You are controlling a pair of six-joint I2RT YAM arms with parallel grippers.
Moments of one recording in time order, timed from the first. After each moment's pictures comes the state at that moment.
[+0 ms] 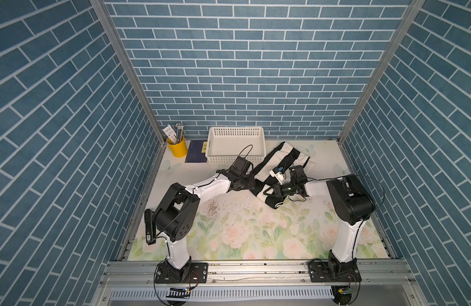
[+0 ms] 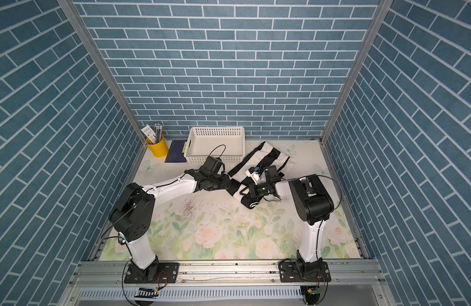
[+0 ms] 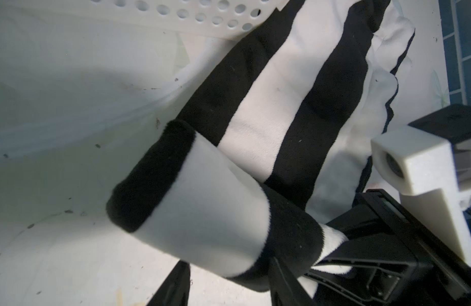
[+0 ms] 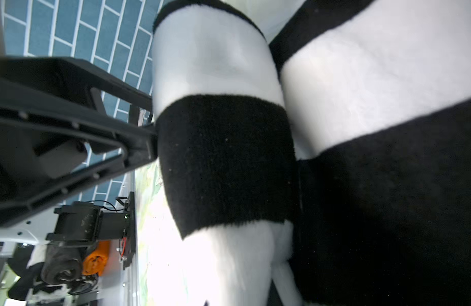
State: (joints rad) left arm -0.63 1.83 1.24 -0.33 0.10 -0.60; right arm 0.37 1.96 0.94 0.10 -0.95 0.21
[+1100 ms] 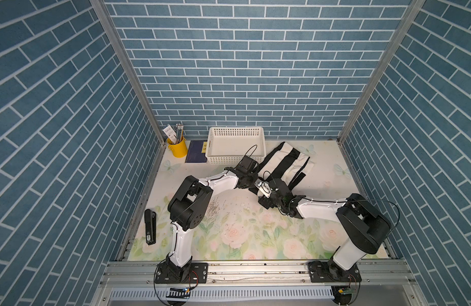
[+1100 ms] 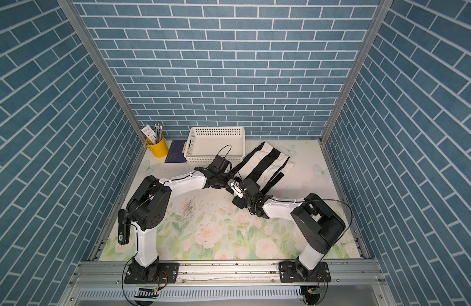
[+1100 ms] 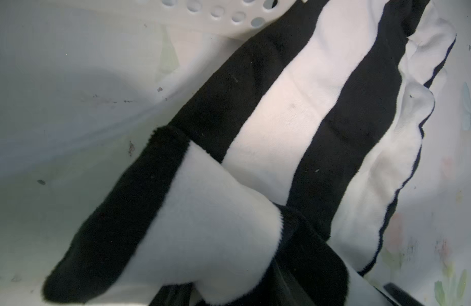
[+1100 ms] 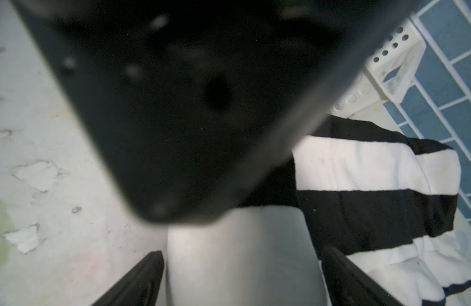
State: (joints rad) left arm -0.63 2.00 1.36 -0.31 0.08 -0.65; right arm 0.82 1.68 0.77 0.21 0.23 -0.40
